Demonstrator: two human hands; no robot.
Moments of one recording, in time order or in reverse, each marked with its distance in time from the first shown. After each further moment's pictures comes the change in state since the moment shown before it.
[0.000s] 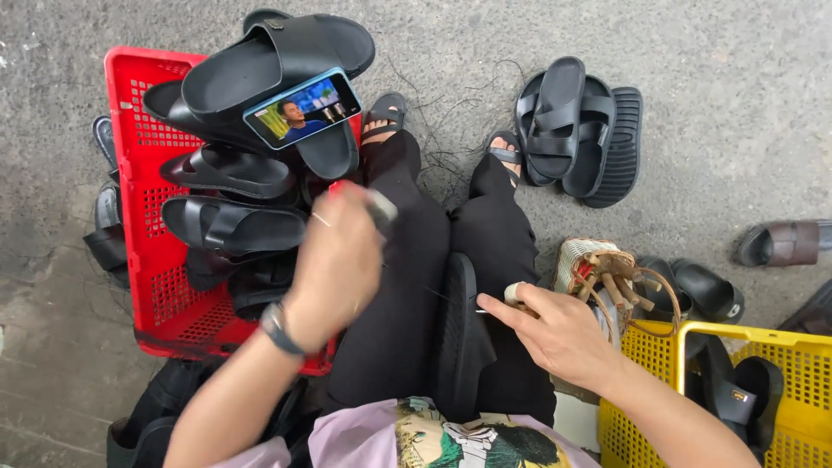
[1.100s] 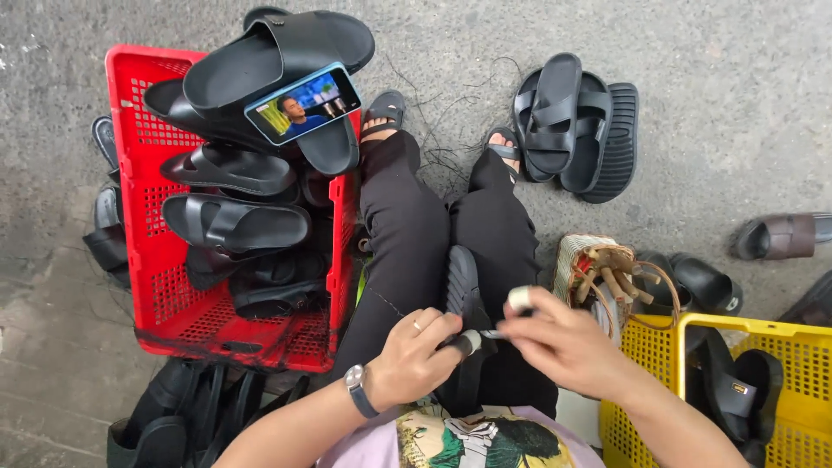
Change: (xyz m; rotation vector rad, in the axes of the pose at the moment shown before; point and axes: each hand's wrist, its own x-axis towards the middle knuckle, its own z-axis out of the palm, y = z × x) left_hand -0.076 0.084 0.024 -0.663 0.263 0.462; right_hand -0.017 -0.021 -0.015 0.092 -0.190 0.226
